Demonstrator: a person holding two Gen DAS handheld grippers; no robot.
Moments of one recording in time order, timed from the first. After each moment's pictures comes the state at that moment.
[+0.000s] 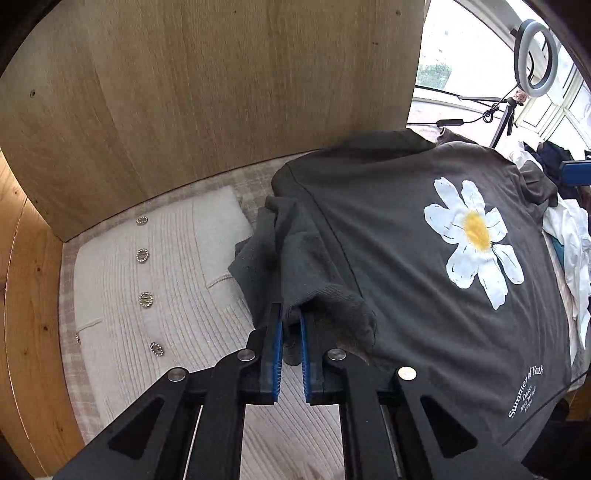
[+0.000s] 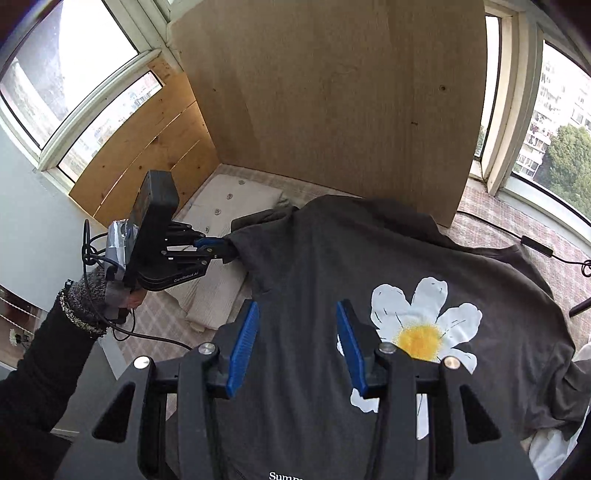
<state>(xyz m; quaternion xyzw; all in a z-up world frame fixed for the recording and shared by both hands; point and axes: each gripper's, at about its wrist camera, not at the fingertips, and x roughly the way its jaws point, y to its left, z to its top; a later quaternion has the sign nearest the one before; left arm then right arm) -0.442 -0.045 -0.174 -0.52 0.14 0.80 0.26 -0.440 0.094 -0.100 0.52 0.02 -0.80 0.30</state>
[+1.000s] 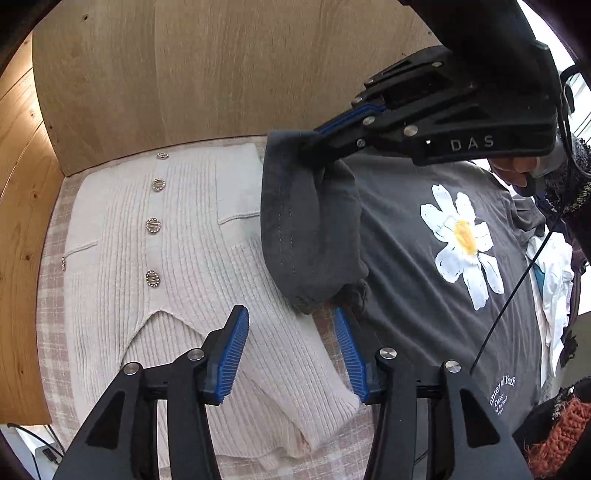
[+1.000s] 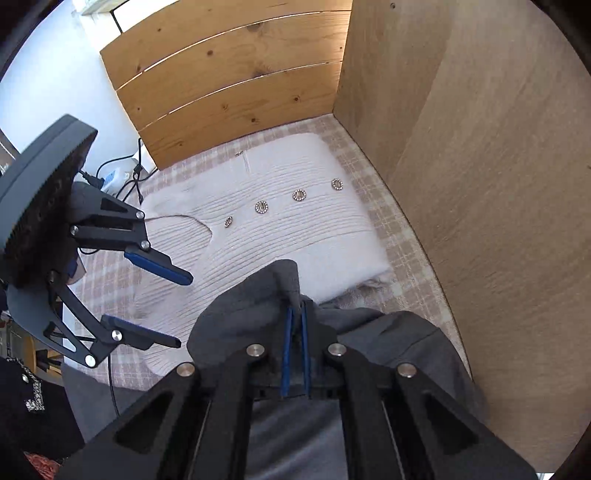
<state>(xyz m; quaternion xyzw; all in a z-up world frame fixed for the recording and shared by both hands) -0.432 -0.076 -0.187 -0.56 0.05 0.79 0.25 -0.547 -0.064 -0.186 0.48 0.24 -0.68 0.50</state>
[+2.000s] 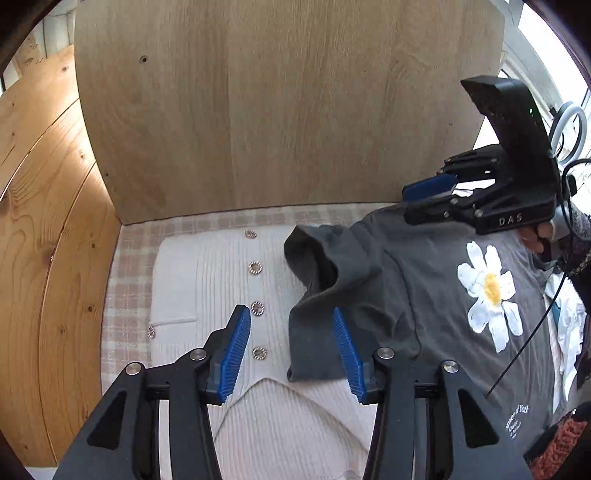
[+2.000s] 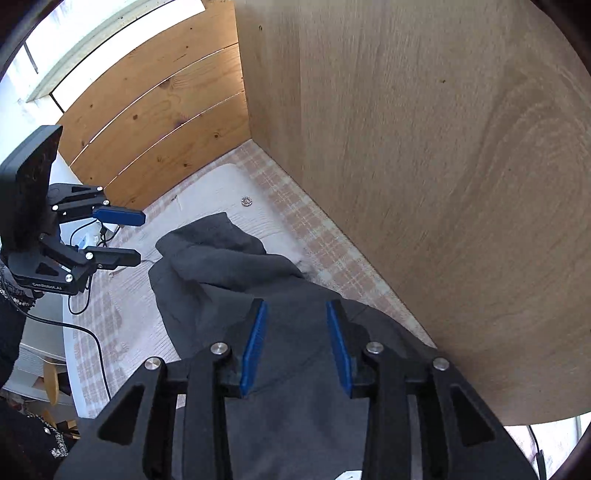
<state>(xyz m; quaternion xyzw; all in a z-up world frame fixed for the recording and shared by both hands) -0.495 -0.124 -0.136 -0.50 0.04 0.84 0.22 -0.586 -0.028 -0.182 0.50 0.16 -0.73 0.44</state>
